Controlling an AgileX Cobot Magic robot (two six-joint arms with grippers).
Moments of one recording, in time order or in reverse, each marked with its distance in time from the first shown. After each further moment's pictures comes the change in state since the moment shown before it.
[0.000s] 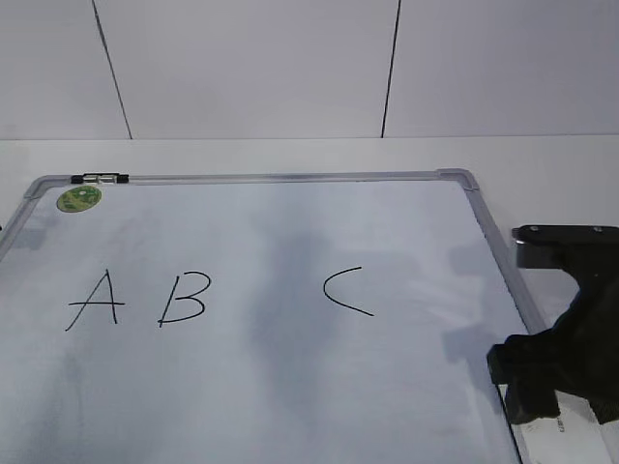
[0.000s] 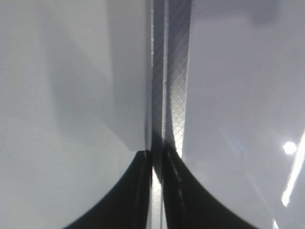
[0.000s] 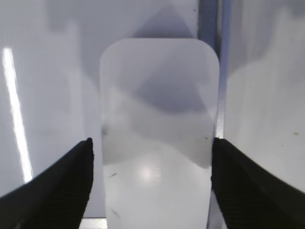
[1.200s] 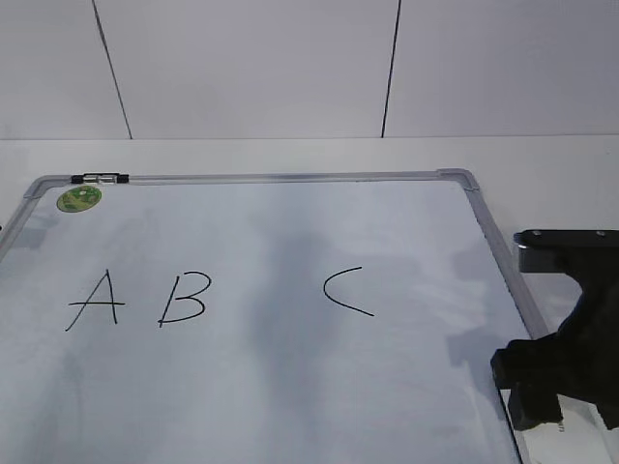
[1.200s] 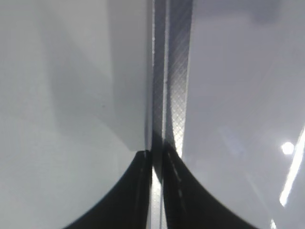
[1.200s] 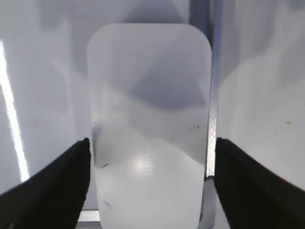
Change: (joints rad) left arm 0.001 0.000 0.000 -0.011 0.001 0.000; right arm 0.000 0.000 0.000 -0.004 0.035 0.002
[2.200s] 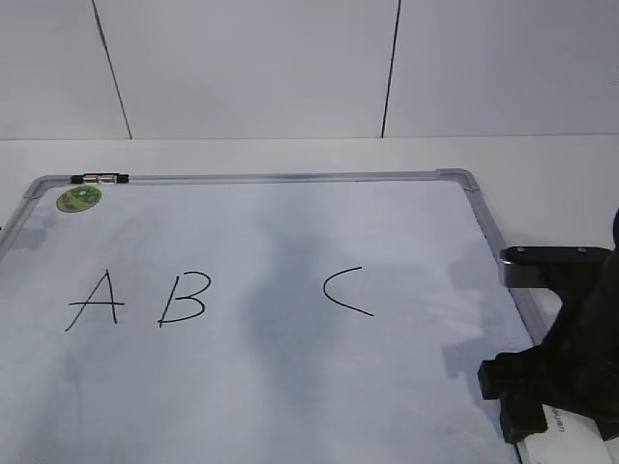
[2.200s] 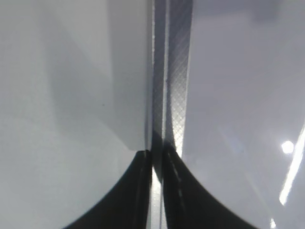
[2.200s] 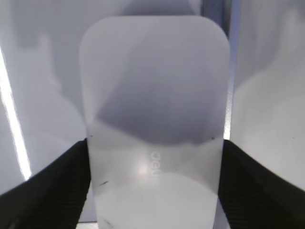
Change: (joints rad) left arm 0.000 0.000 0.000 0.000 0.004 0.000; right arm 0.000 0.076 0.000 0.029 -0.029 -0.002
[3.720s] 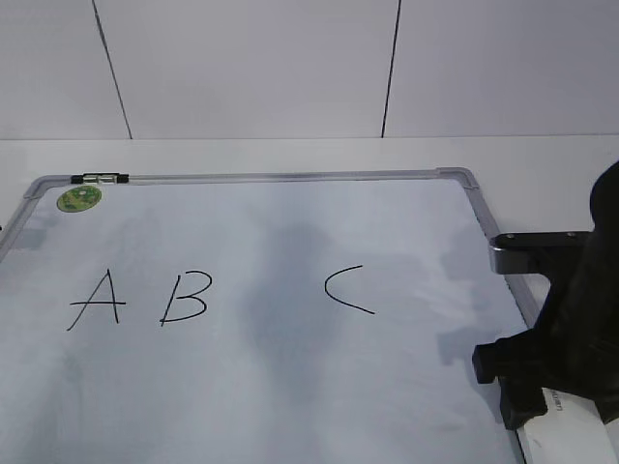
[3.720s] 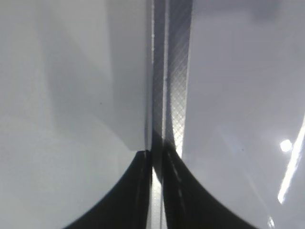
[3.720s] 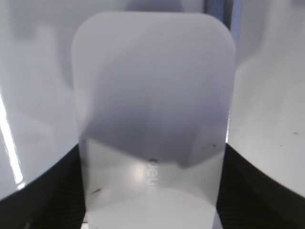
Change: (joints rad) left arm 0.000 0.000 0.000 -0.005 0.005 0.000; right arm 0.000 0.038 -0.068 -0.034 0.069 0.003
